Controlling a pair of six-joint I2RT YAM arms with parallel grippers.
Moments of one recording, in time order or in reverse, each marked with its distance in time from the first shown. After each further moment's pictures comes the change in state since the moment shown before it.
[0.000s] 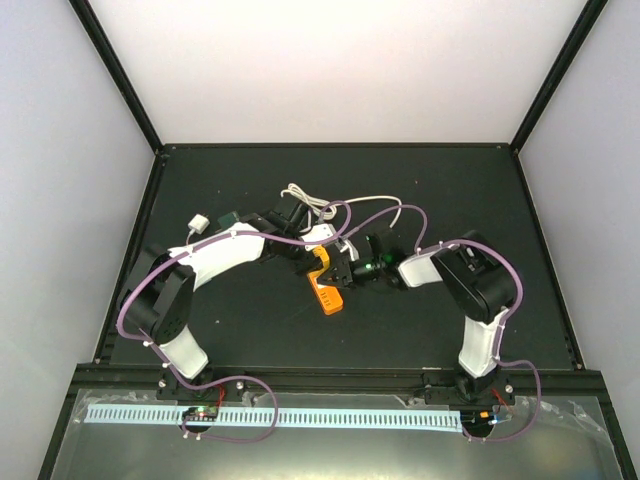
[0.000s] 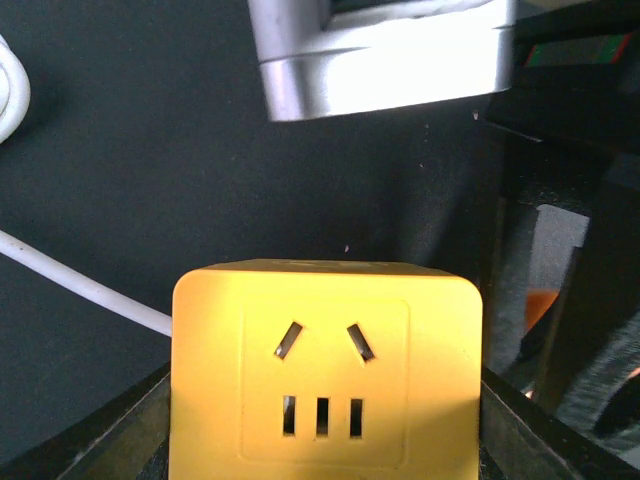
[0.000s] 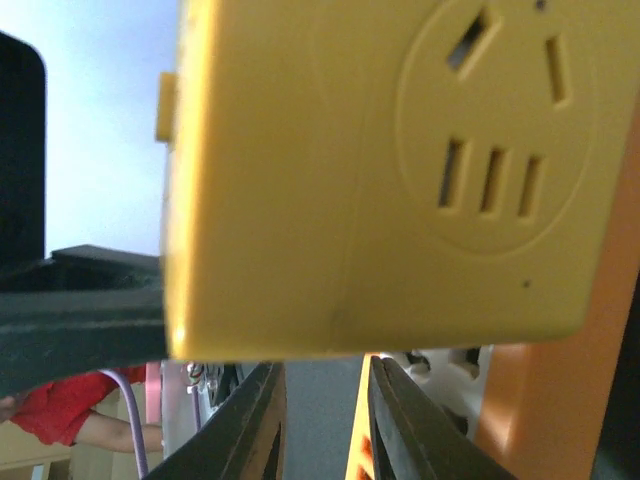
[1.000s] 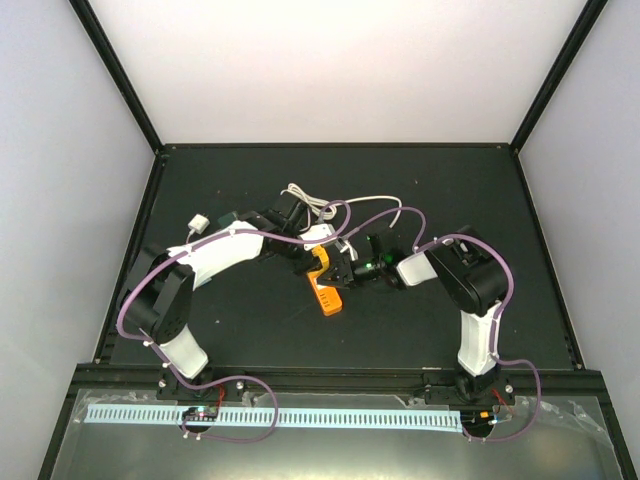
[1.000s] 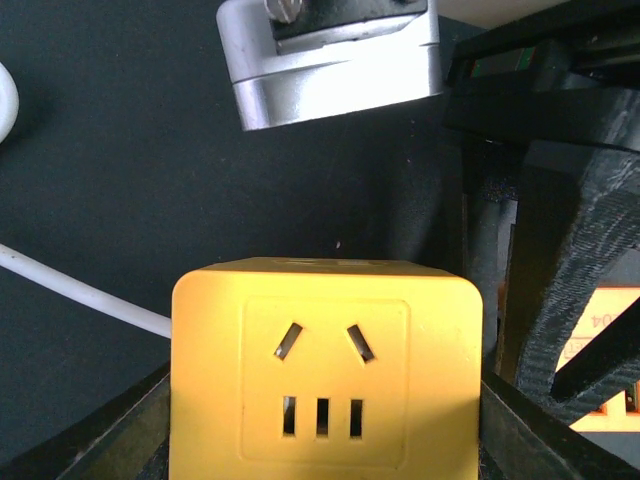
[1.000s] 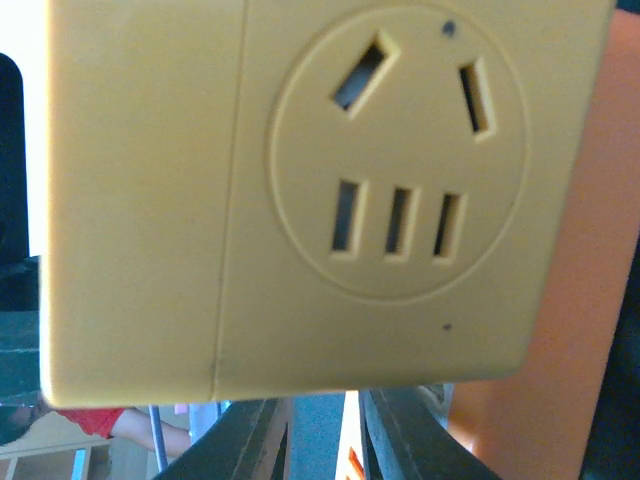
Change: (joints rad) left arm 0.006 -0.002 0.014 -0.028 0.042 0.038; right arm -0.023 0.076 0.015 0.070 -0.058 0.045
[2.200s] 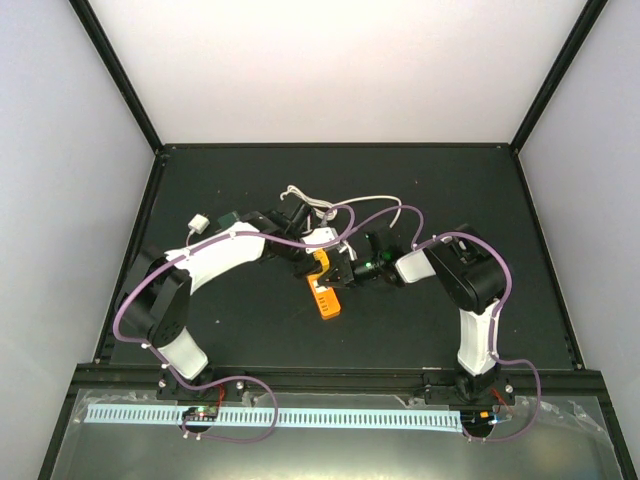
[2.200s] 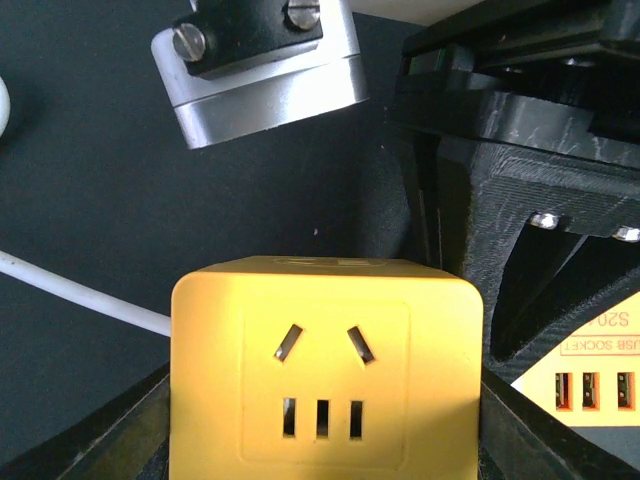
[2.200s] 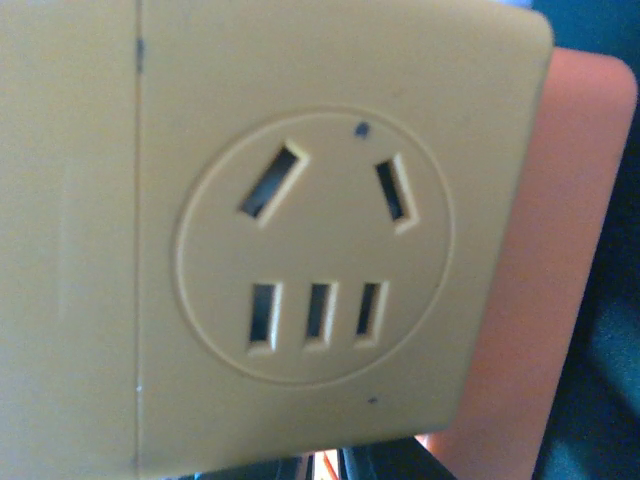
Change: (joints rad) left arm -0.040 -0.022 0.019 -0.063 -0.037 0.000; right arm -0.008 0.021 0.033 -0.061 -0.038 -0.056
